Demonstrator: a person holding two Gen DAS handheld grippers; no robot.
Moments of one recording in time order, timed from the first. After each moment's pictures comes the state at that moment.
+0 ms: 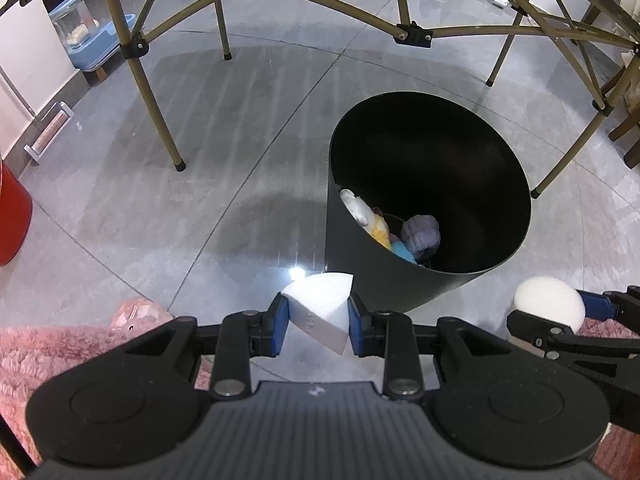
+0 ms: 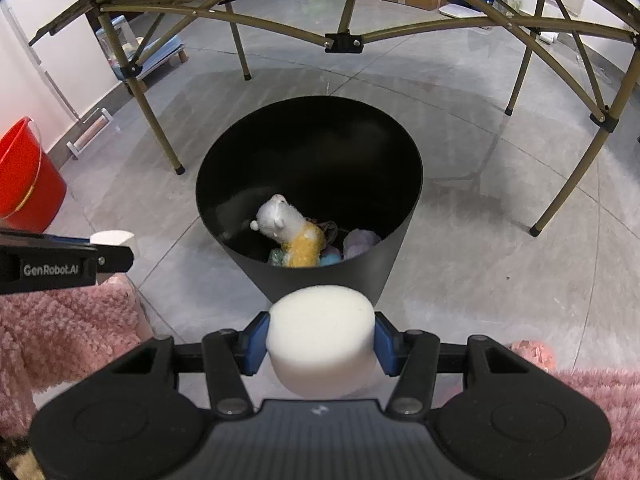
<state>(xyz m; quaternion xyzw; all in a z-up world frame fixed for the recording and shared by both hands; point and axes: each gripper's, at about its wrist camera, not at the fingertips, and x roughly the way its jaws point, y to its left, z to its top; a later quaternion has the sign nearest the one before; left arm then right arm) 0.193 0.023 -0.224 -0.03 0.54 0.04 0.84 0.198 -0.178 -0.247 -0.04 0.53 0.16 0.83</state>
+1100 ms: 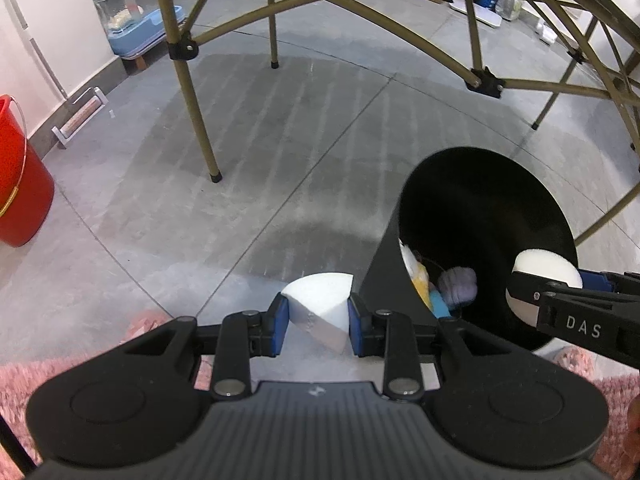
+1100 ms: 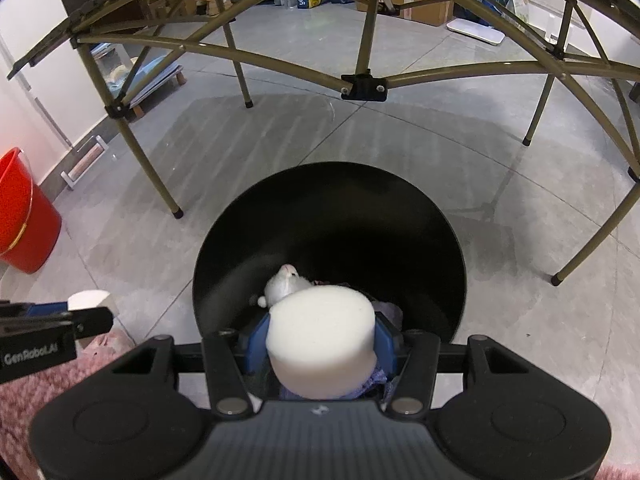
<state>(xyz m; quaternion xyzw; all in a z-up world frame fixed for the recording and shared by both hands) 0.235 0.066 -0.227 -0.07 0.53 0.11 0.84 0.285 -0.134 -0.251 -0.03 0.51 0.16 0.84</state>
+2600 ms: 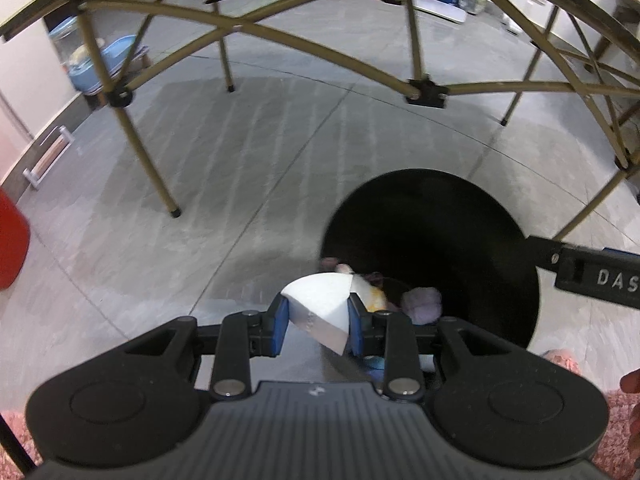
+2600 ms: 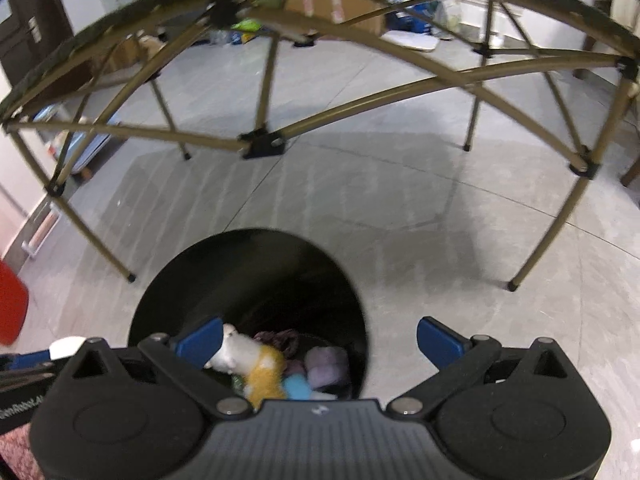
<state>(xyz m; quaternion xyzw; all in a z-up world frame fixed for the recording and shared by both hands) 0.277 0.010 -0.219 -0.04 0.52 0.06 0.85 0.322 -0.196 -0.233 0.03 0.48 0.08 0.87</state>
